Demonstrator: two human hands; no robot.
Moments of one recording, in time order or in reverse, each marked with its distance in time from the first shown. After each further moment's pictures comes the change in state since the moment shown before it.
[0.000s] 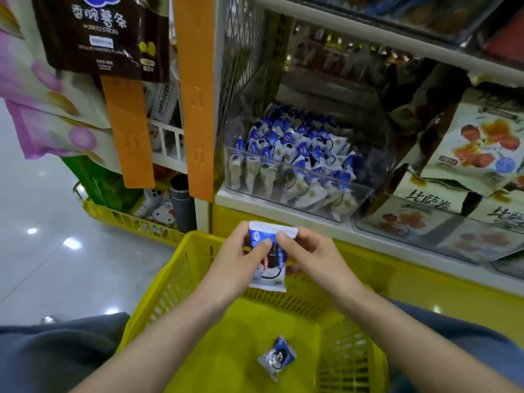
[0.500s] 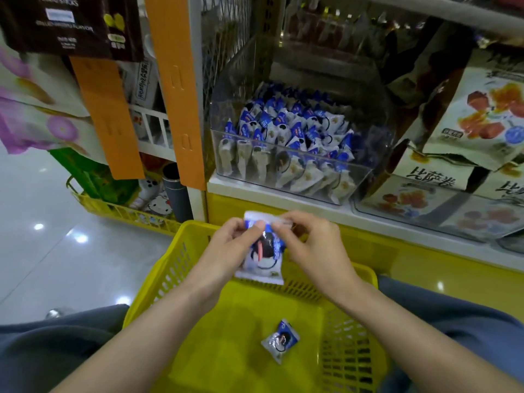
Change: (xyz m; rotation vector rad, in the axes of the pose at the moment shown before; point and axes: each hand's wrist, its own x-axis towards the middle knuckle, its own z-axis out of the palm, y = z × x) left_hand 0.010 -0.011 -0.001 -0.028 0.060 -0.213; right_hand 0.004 0.016 -0.005 -0.581 0.220 -0.417
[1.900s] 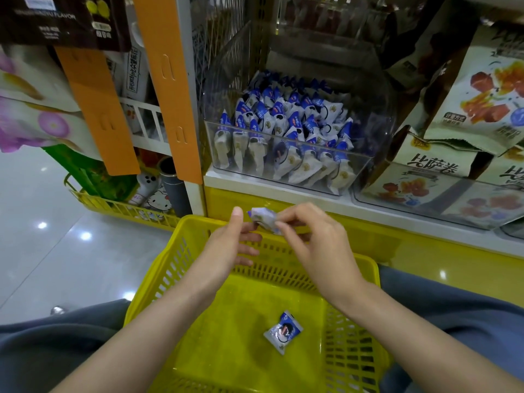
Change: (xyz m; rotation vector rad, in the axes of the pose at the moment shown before) left_hand 0.006 -0.002 0.001 0.076 0.028 -0.101; right_hand -0.014 -0.001 -0.004 -0.068 0.051 -0.103
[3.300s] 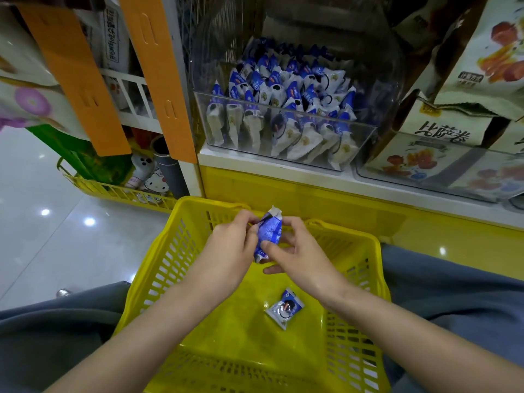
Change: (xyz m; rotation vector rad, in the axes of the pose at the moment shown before) left_hand -0.005 -0.036 0.000 0.757 0.087 0.519; right_hand -0.028 0.007 0.037 0.709 -0.265 0.688
